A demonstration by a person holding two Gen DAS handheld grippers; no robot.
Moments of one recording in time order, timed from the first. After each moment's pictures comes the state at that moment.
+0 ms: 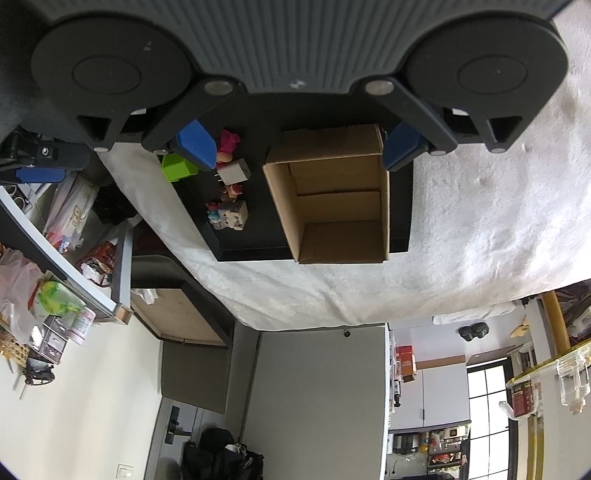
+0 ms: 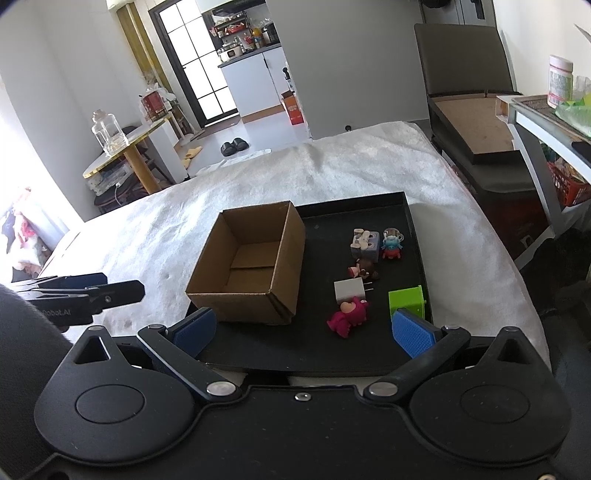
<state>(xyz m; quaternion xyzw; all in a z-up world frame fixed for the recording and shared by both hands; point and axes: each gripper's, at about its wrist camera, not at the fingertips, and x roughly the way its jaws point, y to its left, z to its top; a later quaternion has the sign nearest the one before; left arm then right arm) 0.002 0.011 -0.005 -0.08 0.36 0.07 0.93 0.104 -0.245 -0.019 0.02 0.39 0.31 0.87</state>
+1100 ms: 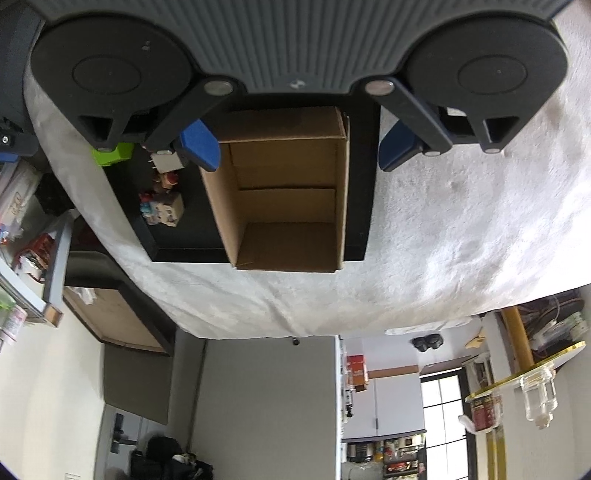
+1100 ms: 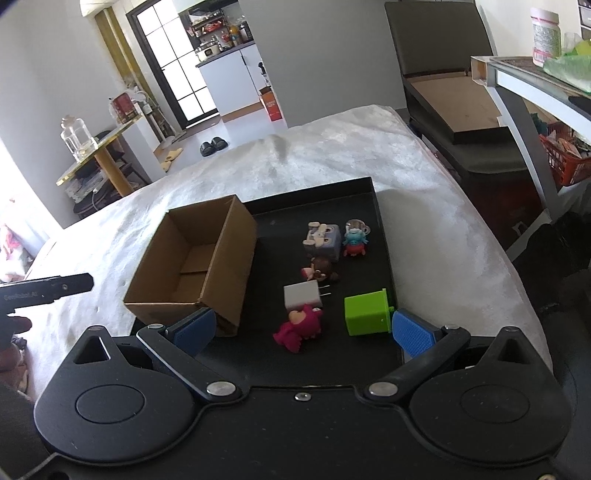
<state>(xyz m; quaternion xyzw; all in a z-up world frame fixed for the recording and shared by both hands) 0.045 0.035 -0.047 -0.08 0.38 0.16 0.91 0.164 -0.268 -0.082 0.03 0.40 0.29 0.87</state>
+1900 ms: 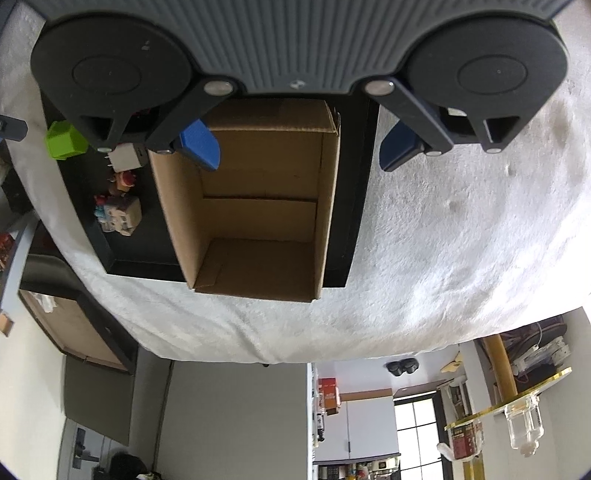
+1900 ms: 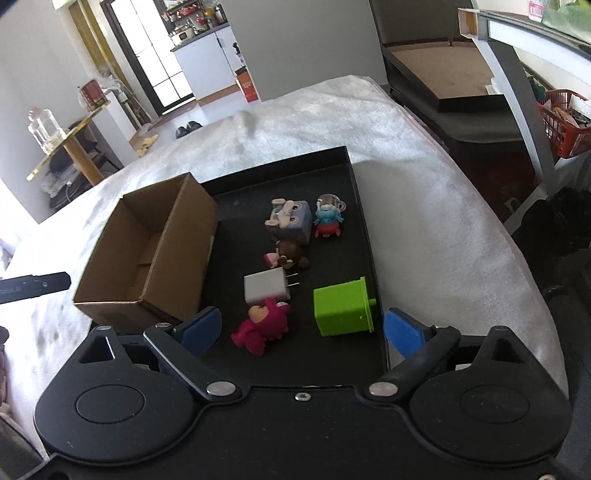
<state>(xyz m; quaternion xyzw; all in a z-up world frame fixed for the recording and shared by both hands) 0.086 0.050 -0.095 -0.09 0.40 0.20 0.89 0.205 -0.259 -0.131 0.03 0.44 0.26 0.86</state>
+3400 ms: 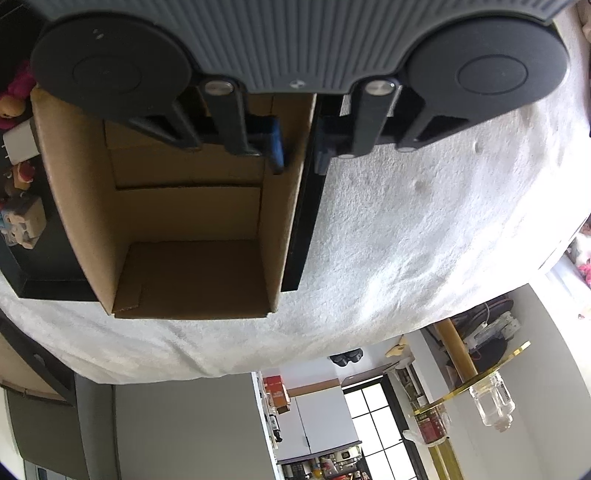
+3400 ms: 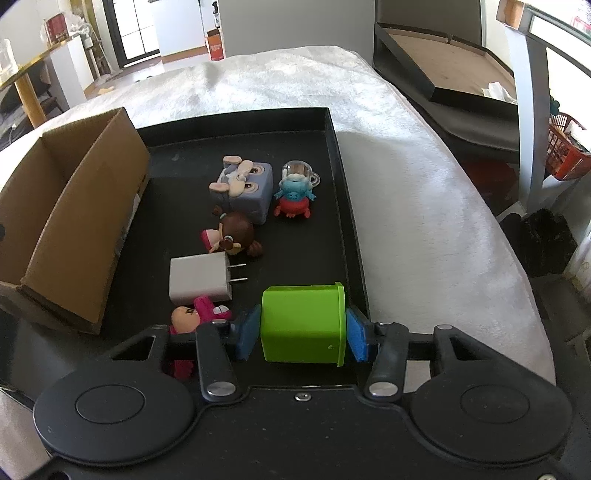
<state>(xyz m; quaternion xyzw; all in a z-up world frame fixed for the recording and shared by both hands) 0.136 0.056 -0.147 0.00 0.41 0.31 0.86 0.239 -0.207 -0.192 -0.08 0.45 0.19 0.87</state>
